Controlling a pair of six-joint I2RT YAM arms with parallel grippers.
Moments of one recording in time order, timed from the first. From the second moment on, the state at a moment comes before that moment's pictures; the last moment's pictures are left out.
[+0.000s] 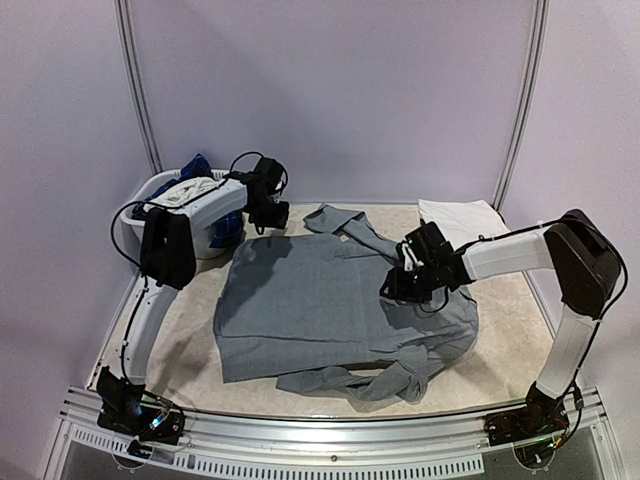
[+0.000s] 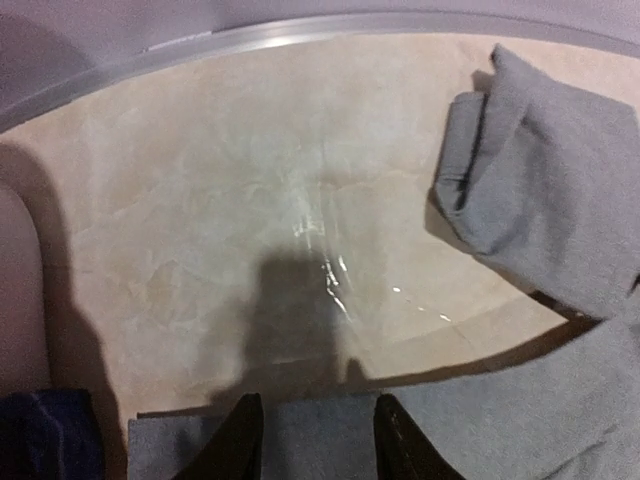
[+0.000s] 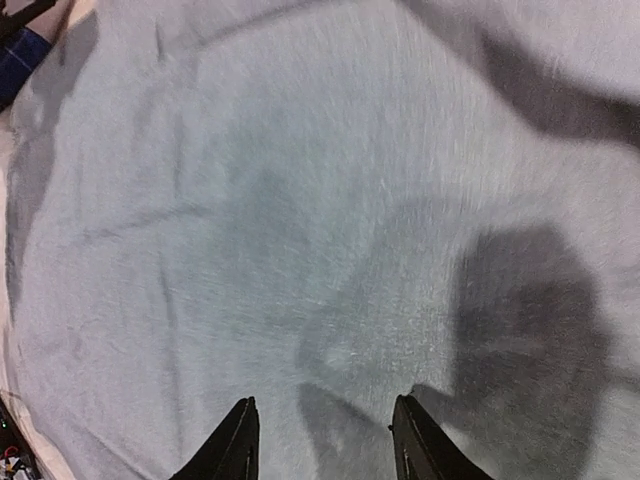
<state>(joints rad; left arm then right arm) -0.43 2.61 2.42 -0.80 -0.13 -0.23 0.61 1.82 1.01 -0.13 -0.14 0.61</state>
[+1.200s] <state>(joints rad) -1.01 1.09 0.73 -0.79 -0.43 -0.71 0.62 0.90 0.58 -0.67 0.18 0.74</state>
